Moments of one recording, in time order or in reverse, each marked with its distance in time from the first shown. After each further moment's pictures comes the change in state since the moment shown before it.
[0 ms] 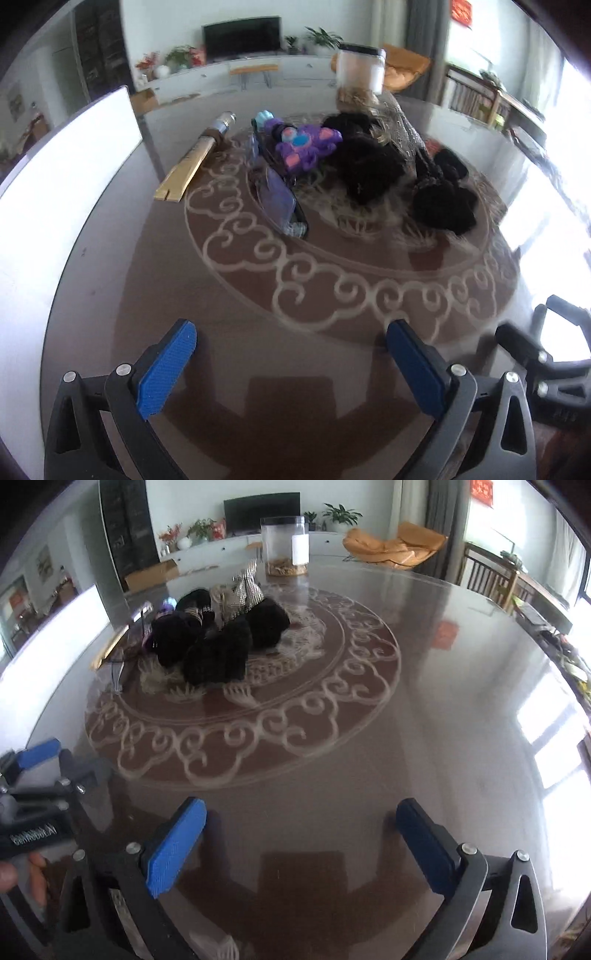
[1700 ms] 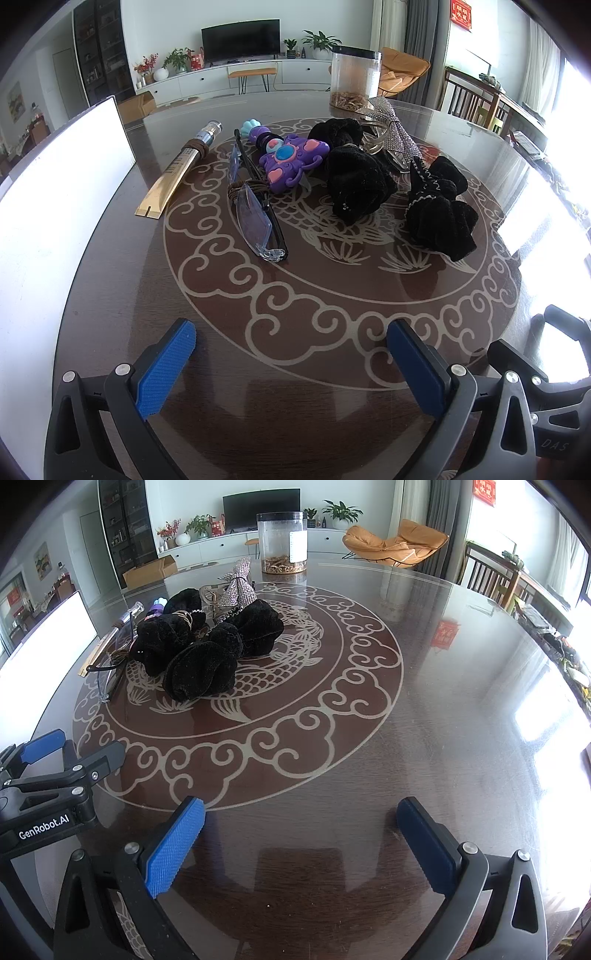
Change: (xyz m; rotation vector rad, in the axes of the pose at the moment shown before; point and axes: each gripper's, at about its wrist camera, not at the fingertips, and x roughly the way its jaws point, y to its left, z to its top) left arm 0.008 -0.011 0.011 0.010 -0.005 -0.015; right arm 0.011 -0.001 0.012 0.000 0.001 0.005
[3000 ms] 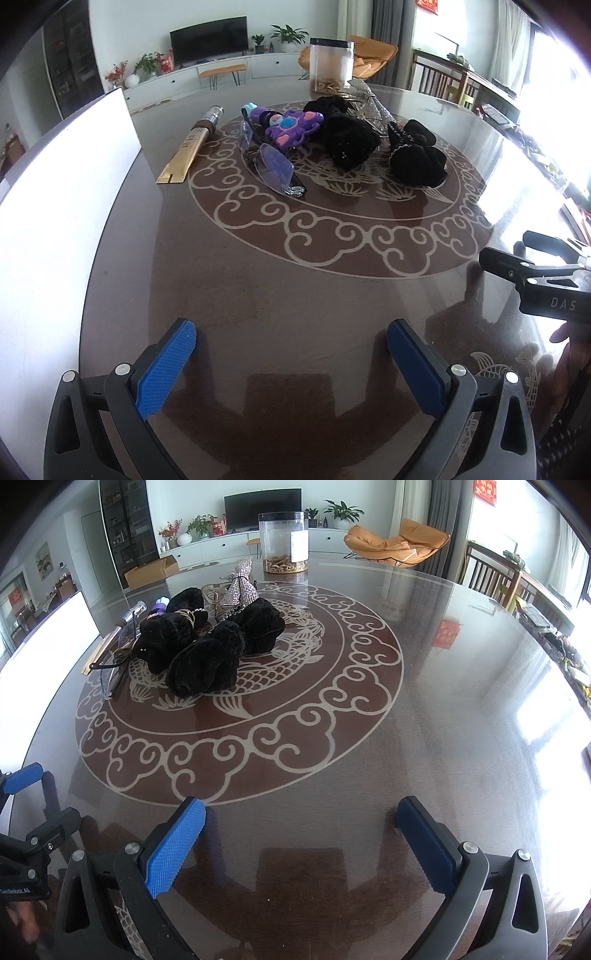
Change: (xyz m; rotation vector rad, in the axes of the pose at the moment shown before) left arm -0.033 0.032 -0.048 0.105 0.025 -0.071; right arm 0.000 0.001 -0.002 -0.004 -0.003 0.007
